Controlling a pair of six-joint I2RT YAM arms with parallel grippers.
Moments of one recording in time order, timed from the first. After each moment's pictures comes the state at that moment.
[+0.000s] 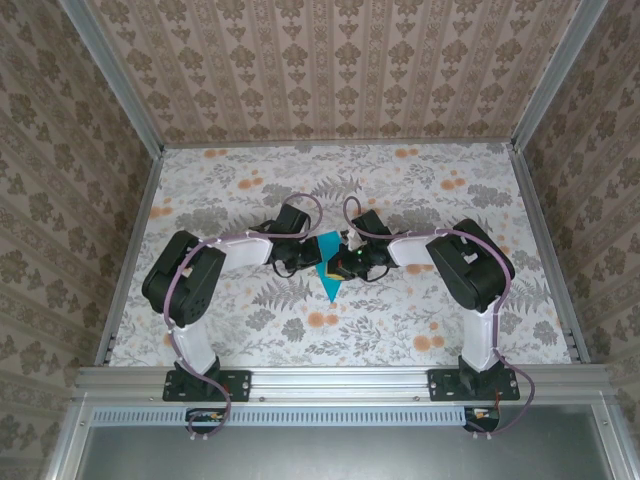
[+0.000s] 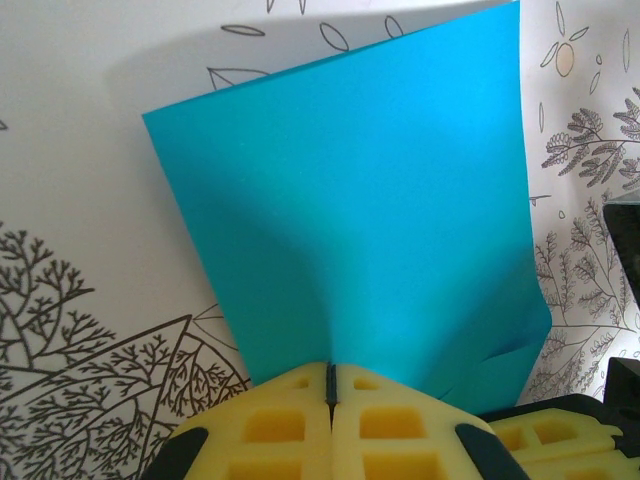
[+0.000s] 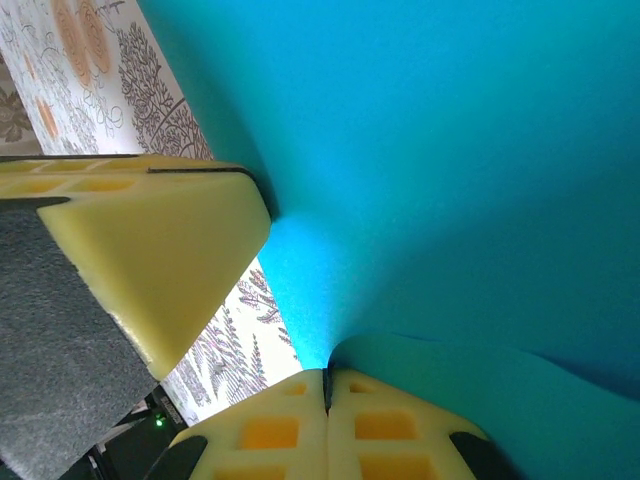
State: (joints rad) left arm -0.62 1.81 0.98 -0.20 0.29 -0.77; right arm 0.54 1.96 1.00 -0.02 -0.67 0.86
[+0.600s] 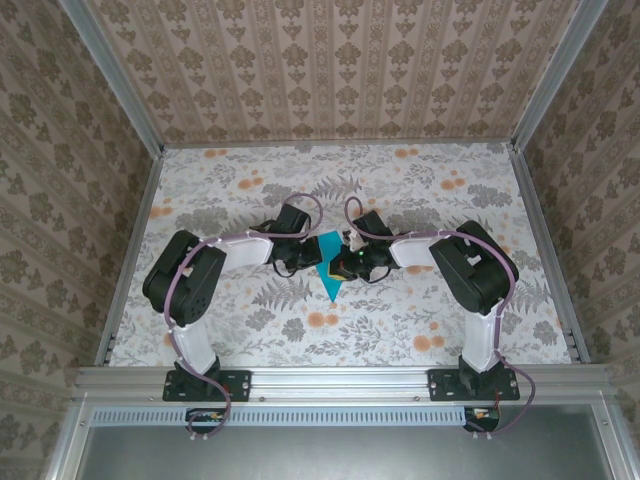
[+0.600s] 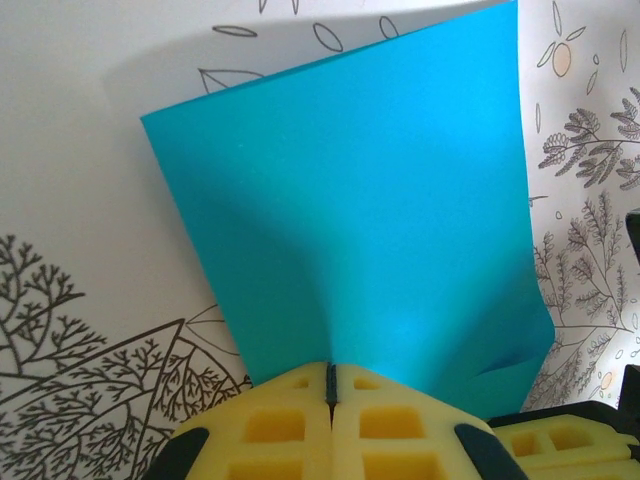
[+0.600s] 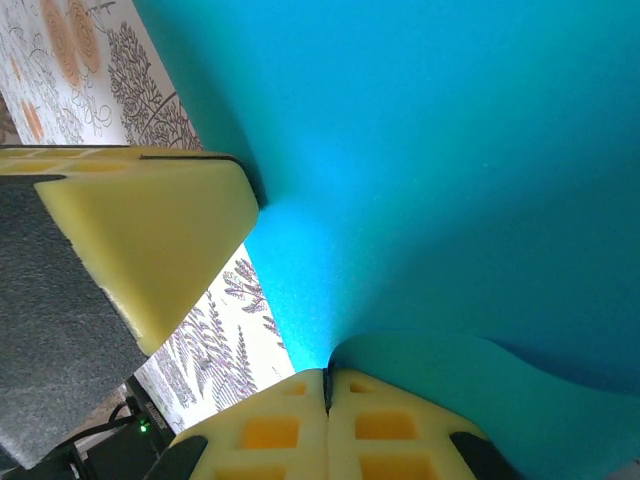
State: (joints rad) left arm -0.62 1.82 0.98 -0.20 0.29 -0.77; right arm 0.54 1.94 0.99 -0.04 -0.64 0.84
